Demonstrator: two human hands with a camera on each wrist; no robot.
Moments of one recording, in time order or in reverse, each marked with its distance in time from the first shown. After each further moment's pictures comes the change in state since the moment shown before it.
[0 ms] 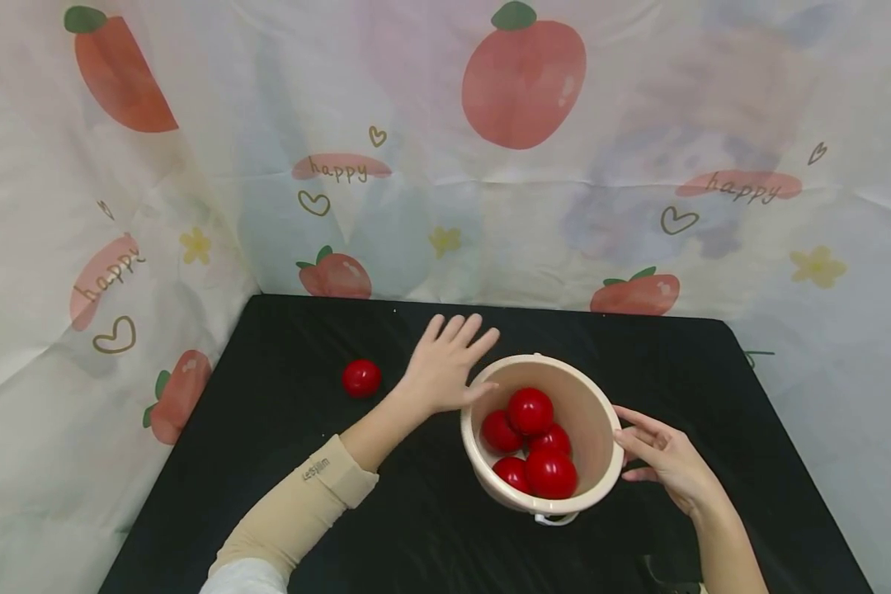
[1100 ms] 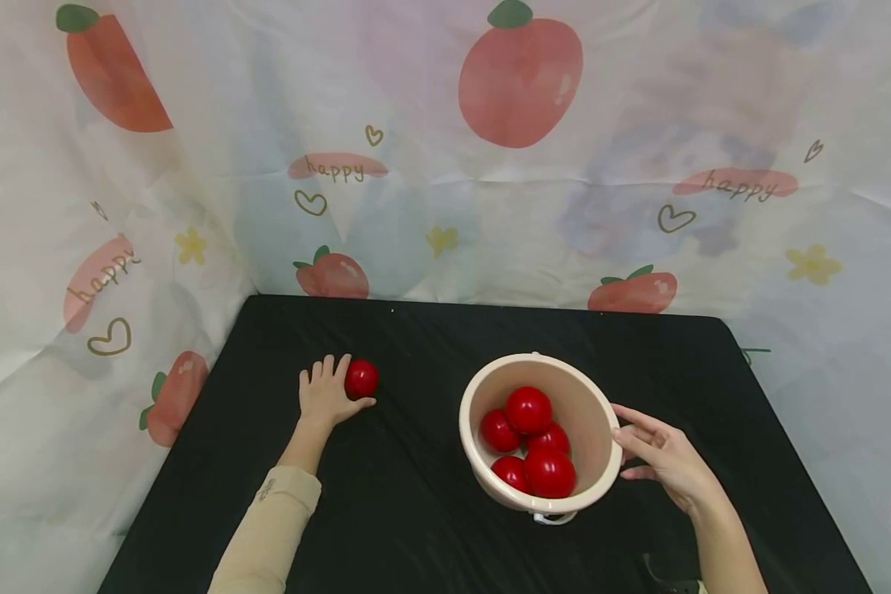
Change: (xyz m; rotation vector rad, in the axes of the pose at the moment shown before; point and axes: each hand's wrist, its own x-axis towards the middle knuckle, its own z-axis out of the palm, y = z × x) left_hand -0.118 -0.090 0.140 -0.288 -0.319 -0.648; right_hand 0.001 0.001 0.001 -0.009 0.006 -0.002
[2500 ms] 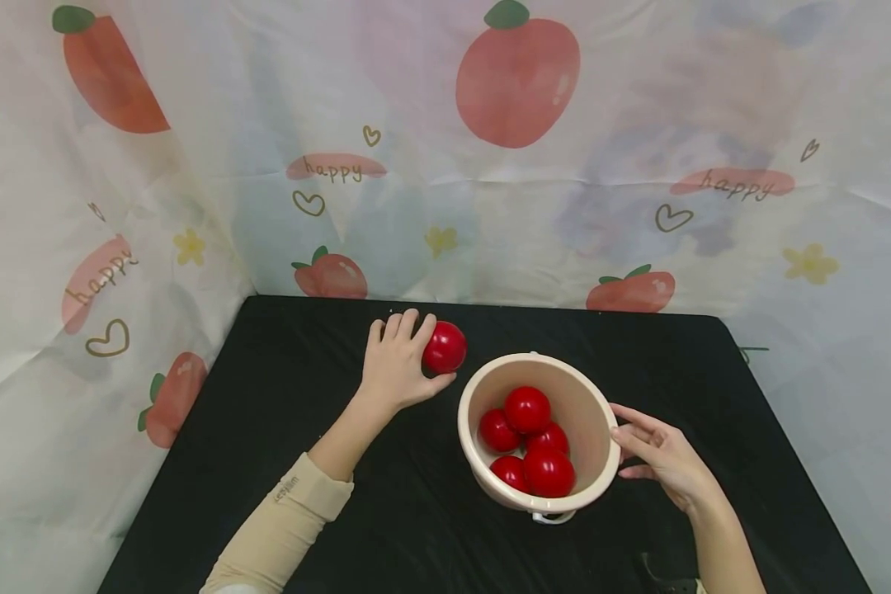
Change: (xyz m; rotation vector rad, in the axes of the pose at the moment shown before) left_hand -0.013 0.123 -0.110 0.072 0.410 0.384; right_hand 0.000 0.001 -0.001 0.018 -0.002 0.010
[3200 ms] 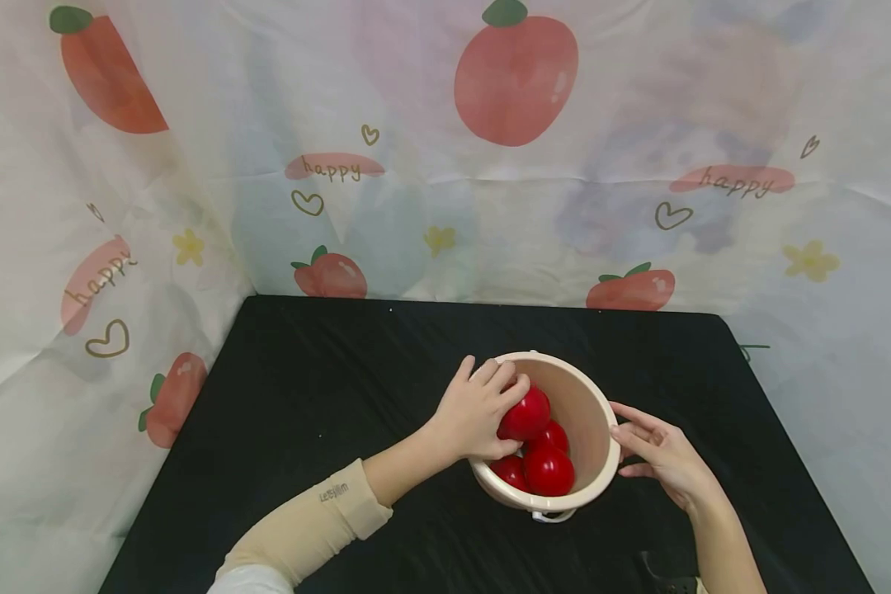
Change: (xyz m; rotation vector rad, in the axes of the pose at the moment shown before) left_hand -0.008 0.089 -0.004 0.089 -0.122 0.413; right_hand 0.000 0.000 0.001 0.014 -0.011 -0.012
